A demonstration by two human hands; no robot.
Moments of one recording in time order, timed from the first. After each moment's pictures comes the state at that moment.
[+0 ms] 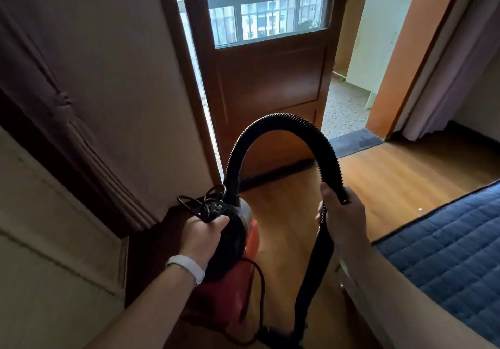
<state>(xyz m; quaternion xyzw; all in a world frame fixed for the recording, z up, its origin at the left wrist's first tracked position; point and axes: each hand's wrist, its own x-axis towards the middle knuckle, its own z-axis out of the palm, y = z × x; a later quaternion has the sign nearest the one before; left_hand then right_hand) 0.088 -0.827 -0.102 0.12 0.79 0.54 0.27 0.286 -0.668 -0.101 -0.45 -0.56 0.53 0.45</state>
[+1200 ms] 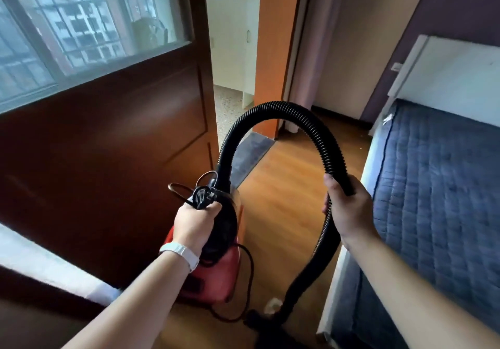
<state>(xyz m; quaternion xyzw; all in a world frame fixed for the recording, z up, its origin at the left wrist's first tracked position) -0.110 -0.216 -0.119 0.32 0.71 0.44 0.45 0.158 -0.221 -0.095 -0.61 -0.46 0.30 0.57</state>
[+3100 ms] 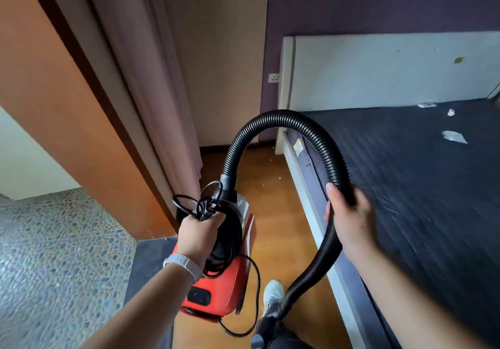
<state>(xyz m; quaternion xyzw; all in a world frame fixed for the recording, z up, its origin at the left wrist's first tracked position) 0.321 0.697 -0.134 0.55 0.59 0.23 0.55 0.518 0.526 -0.107 -0.76 -0.17 0.11 0.62</state>
